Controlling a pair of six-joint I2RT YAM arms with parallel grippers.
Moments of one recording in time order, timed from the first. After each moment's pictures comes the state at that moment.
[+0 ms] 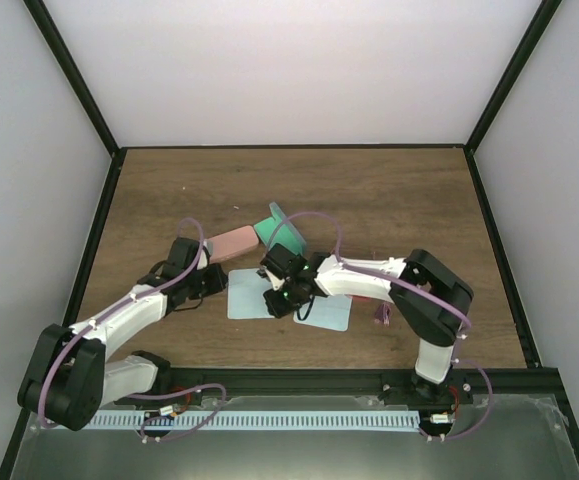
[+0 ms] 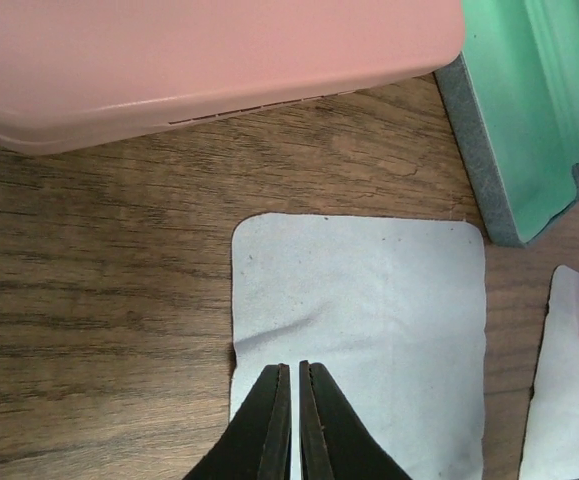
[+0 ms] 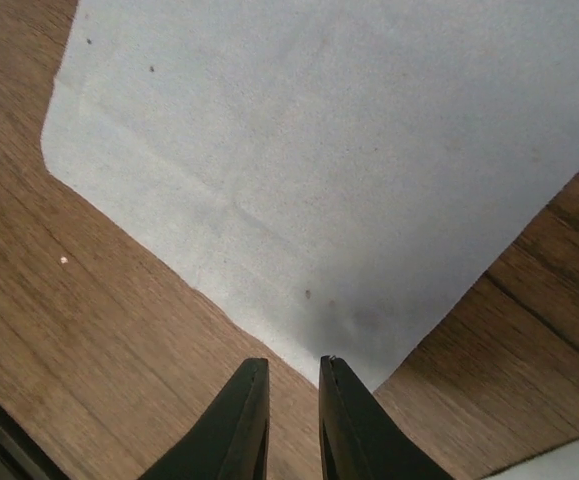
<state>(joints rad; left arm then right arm) -0.36 1.18 0.49 -0.23 0.23 -0.62 0.99 1.80 1.11 -0.49 -0.24 0.45</state>
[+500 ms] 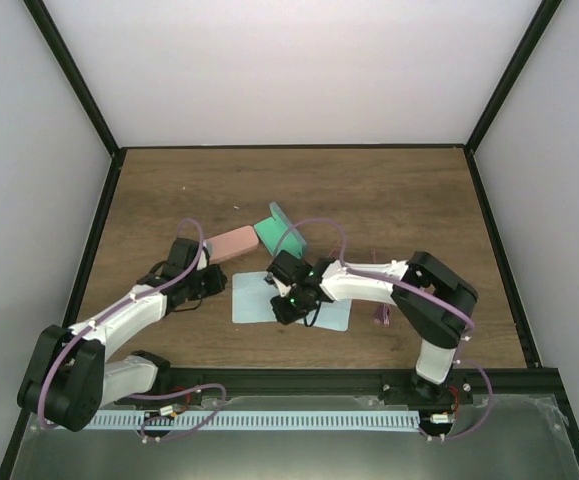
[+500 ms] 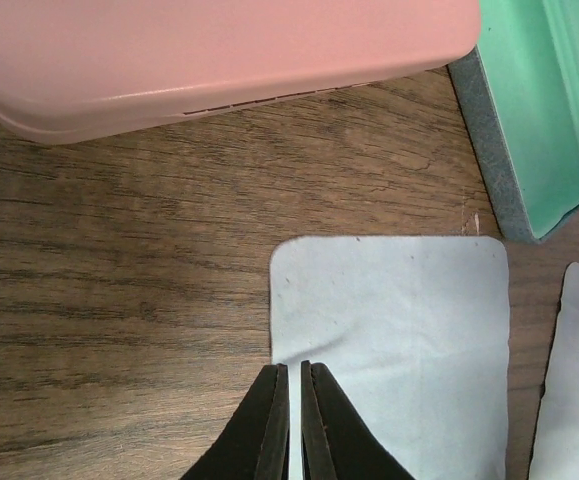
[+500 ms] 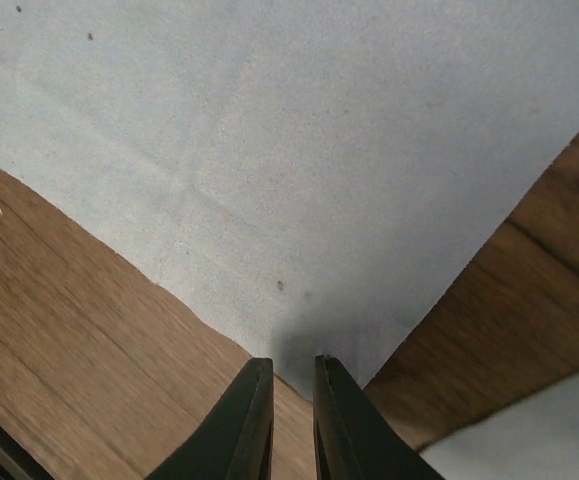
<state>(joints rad) -0.36 1.18 0.49 -0.25 0.21 -0.62 0.99 1.79 1.04 -0.47 -0.24 0.46</state>
